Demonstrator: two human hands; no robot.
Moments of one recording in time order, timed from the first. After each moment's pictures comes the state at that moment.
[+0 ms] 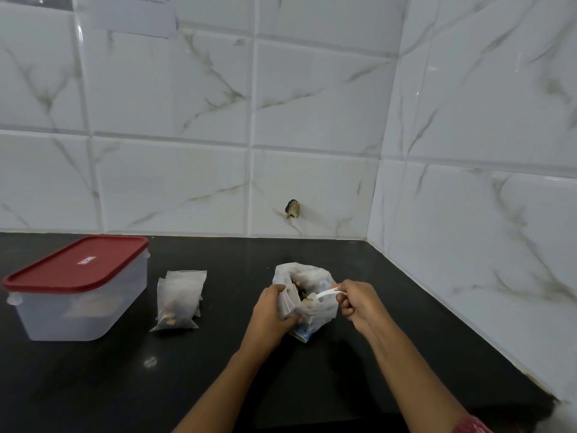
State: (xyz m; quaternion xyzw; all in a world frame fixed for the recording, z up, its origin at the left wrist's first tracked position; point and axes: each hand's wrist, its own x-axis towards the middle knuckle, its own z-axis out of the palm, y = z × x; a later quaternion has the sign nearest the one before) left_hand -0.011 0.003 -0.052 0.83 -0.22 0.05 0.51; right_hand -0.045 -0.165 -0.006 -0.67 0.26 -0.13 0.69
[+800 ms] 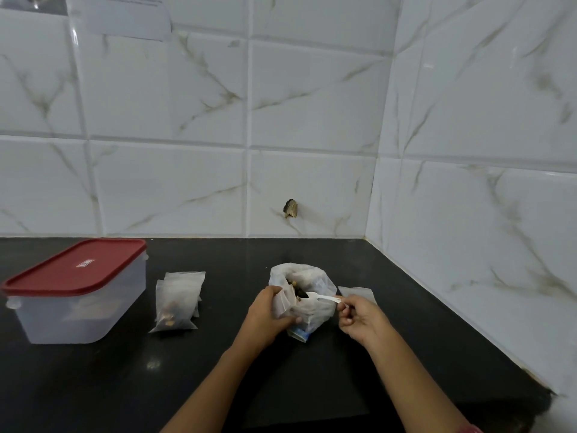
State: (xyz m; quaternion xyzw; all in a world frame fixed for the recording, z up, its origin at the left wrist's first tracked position) left_hand -0.010 0.010 -0.050 0.83 -0.22 0.01 0.51; right_hand -0.049 -0.175 -0.030 -0.43 0.29 -0.08 0.85
